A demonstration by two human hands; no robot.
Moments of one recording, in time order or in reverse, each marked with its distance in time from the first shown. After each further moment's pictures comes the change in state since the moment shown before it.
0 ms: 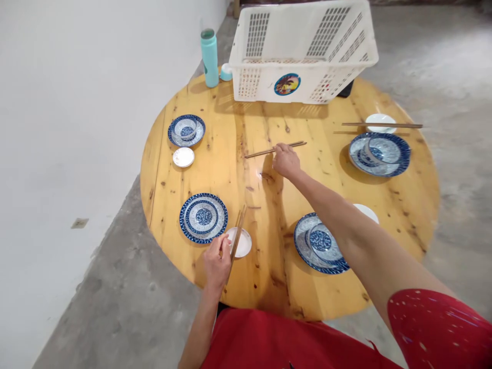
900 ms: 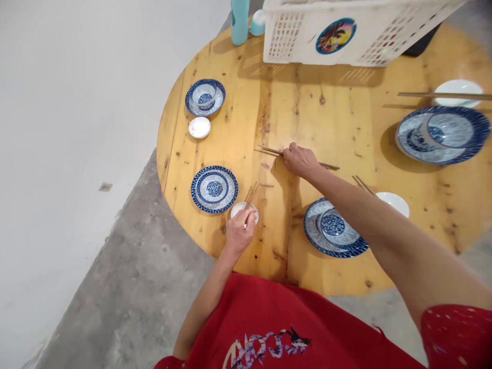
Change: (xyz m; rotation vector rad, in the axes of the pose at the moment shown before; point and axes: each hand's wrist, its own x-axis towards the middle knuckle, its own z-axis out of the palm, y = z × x) left_hand -0.009 0.026 0.035 -0.031 -0.142 0.070; right_hand -0.063 -0.020 0.003 -0.220 -0.315 -0.271
